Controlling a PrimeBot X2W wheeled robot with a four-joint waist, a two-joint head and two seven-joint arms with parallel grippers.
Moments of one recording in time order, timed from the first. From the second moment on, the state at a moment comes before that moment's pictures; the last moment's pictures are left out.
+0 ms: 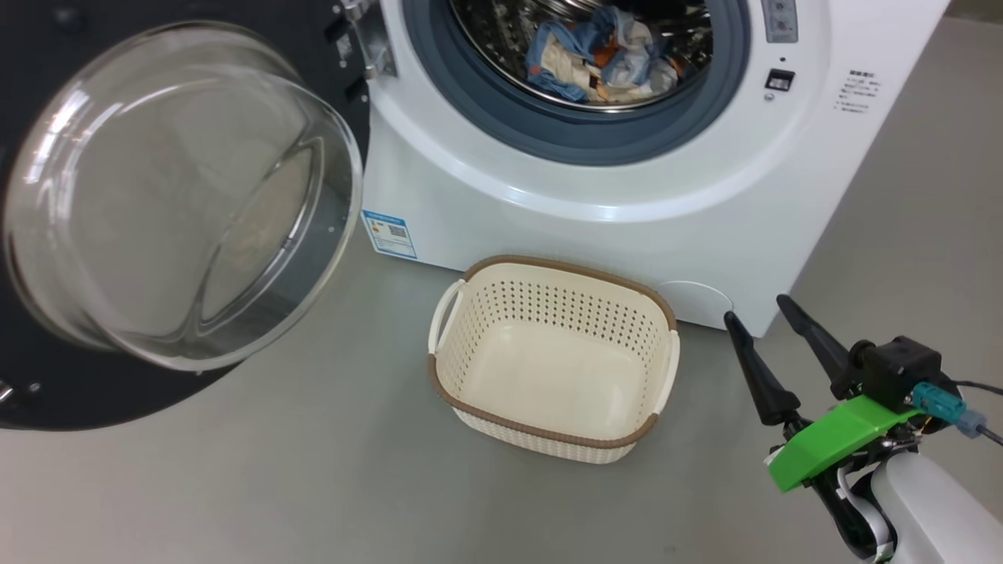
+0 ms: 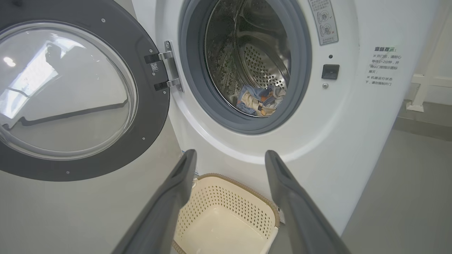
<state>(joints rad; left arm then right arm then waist) -0.81 0.47 0.66 0.78 -1.26 -0.13 0.02 -0.30 -0.31 0.36 0.38 0.50 0.13 -0.25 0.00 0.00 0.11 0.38</state>
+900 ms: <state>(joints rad) -0.86 0.55 0.63 1.15 -1.34 -0.13 0.27 -0.32 -0.35 0.36 0.32 0.48 0.13 -0.19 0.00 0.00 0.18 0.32</state>
